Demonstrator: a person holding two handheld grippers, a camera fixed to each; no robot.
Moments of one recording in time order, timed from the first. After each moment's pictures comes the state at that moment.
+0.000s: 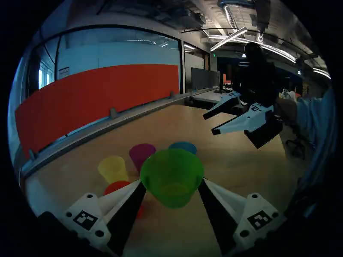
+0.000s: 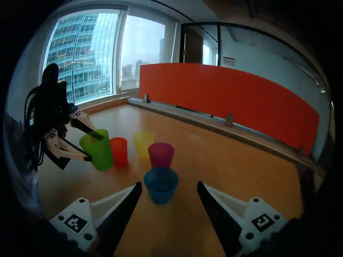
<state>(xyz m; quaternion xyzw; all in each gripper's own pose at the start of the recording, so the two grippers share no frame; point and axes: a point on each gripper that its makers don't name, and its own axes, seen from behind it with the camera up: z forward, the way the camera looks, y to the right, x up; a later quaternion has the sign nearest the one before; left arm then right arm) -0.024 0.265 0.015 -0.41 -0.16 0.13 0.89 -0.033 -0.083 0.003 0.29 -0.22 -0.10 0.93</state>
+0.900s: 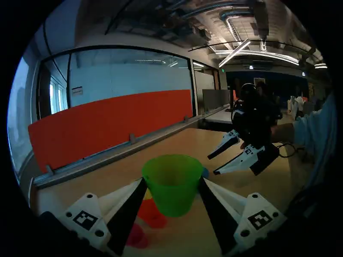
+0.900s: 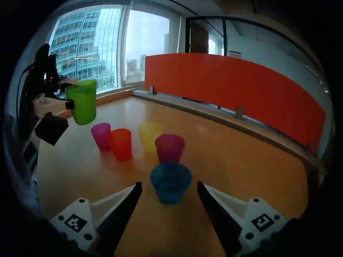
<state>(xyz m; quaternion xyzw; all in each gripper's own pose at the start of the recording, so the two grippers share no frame) 0.064 0.220 0.010 -0.37 -0.07 0.12 0.92 -0.068 -0.108 0.014 0.30 -0.25 -0.10 0.91</state>
